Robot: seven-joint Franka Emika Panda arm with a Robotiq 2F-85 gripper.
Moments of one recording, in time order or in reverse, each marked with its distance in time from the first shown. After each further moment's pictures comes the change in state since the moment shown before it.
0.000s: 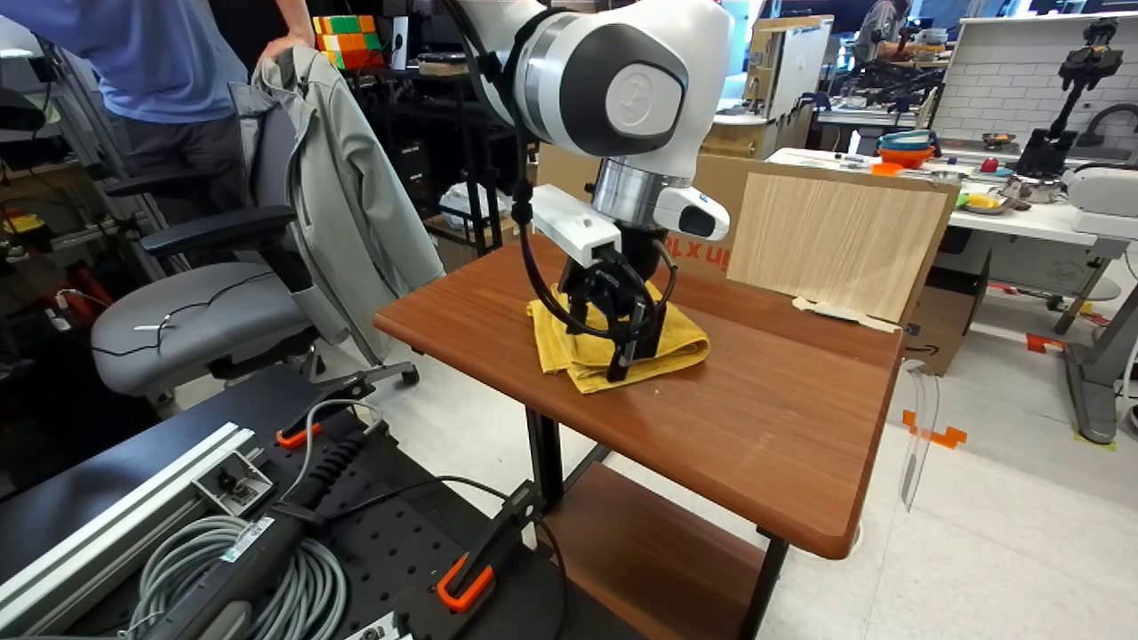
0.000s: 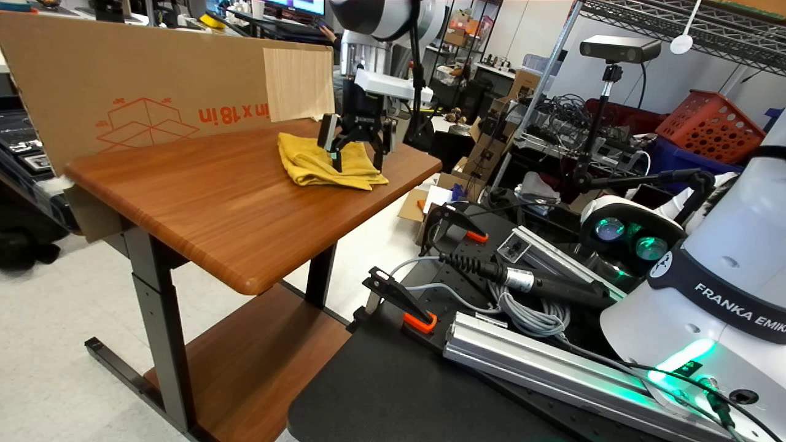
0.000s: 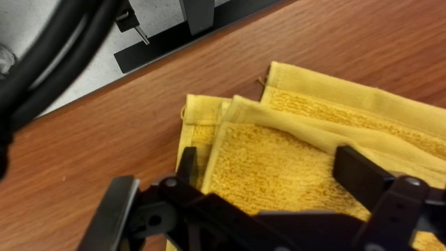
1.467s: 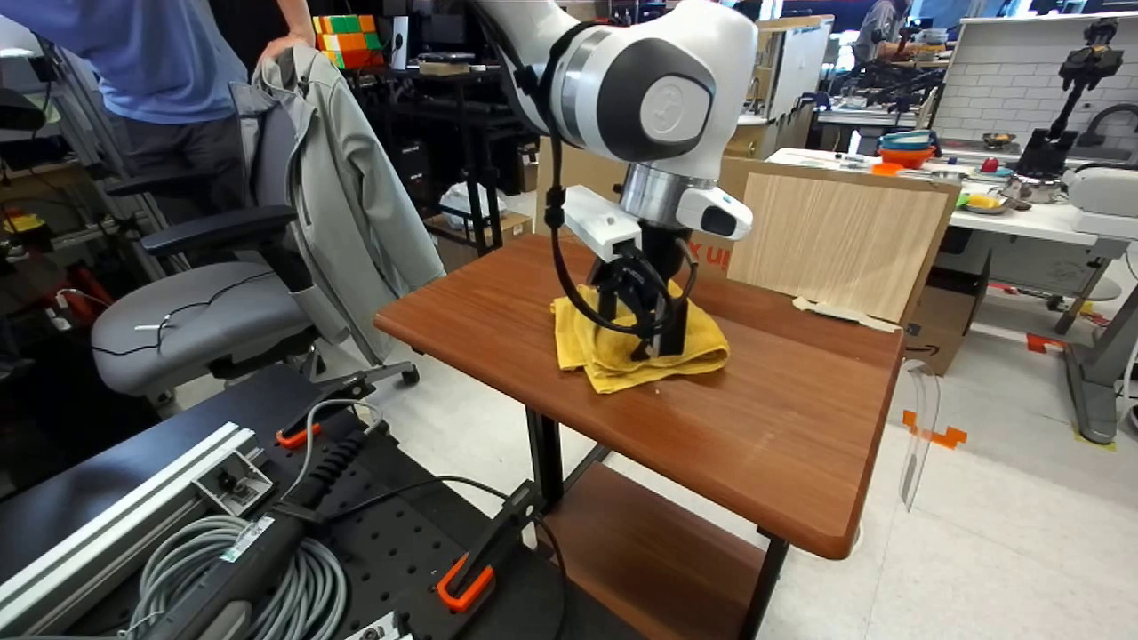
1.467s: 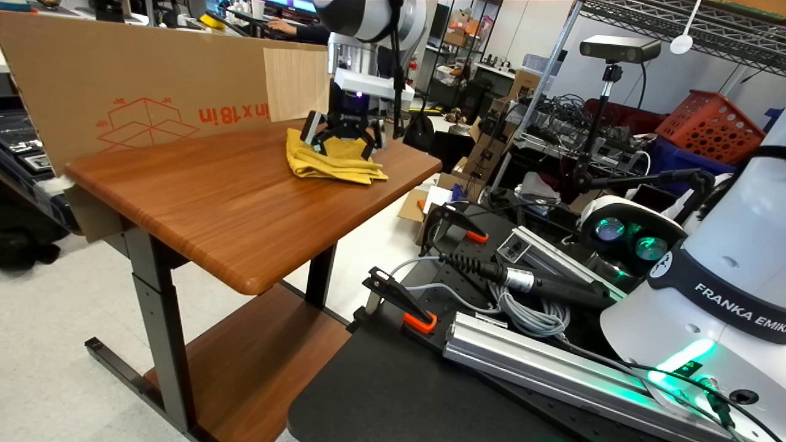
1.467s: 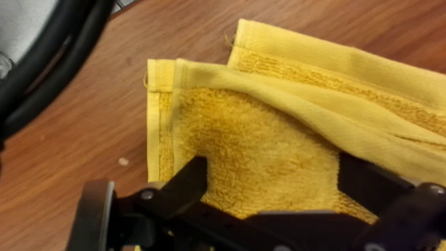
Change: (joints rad) arm -0.006 0.095 -0.007 0.145 0.004 -0.028 0.098
